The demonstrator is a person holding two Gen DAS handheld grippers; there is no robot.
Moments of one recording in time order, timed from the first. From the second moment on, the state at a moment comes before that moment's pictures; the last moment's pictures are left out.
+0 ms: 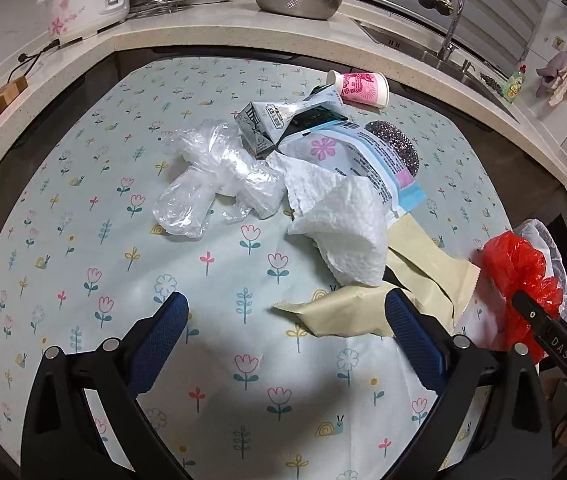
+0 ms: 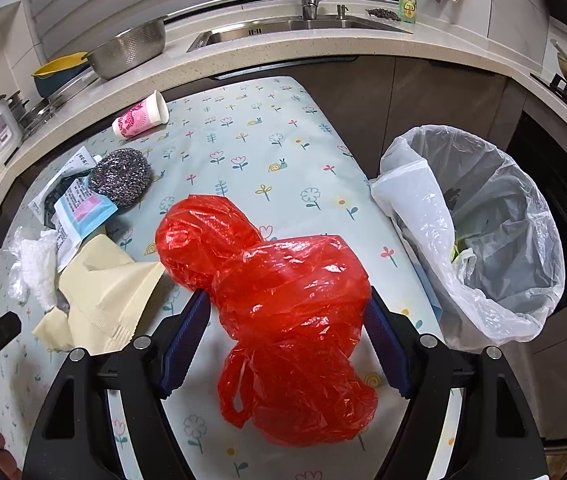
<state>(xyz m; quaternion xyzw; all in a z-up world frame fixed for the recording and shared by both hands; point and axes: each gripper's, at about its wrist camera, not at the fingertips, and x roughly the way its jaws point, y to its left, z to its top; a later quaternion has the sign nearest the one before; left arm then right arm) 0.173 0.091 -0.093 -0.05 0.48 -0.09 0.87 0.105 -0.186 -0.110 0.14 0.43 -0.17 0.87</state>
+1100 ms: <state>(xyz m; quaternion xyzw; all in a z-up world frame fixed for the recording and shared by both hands) 0.200 0.064 -0.045 -0.07 0.44 -0.14 0.88 0.099 -0.174 -0.037 0.15 0.36 -0.10 0.92</state>
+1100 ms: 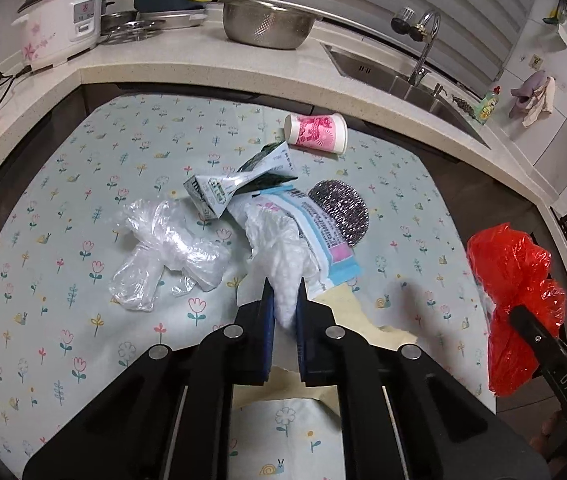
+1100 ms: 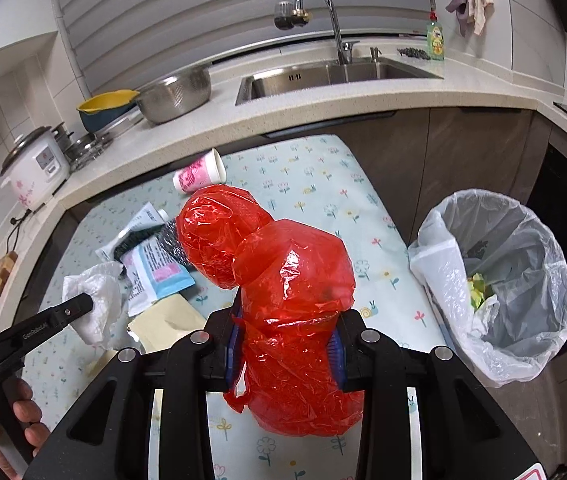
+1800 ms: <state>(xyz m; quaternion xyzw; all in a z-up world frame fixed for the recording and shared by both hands) 0.161 -0.036 0.061 -0.03 0.36 -0.27 0.89 0.044 -0.244 0.015 0.18 0.29 -0.16 0.93</state>
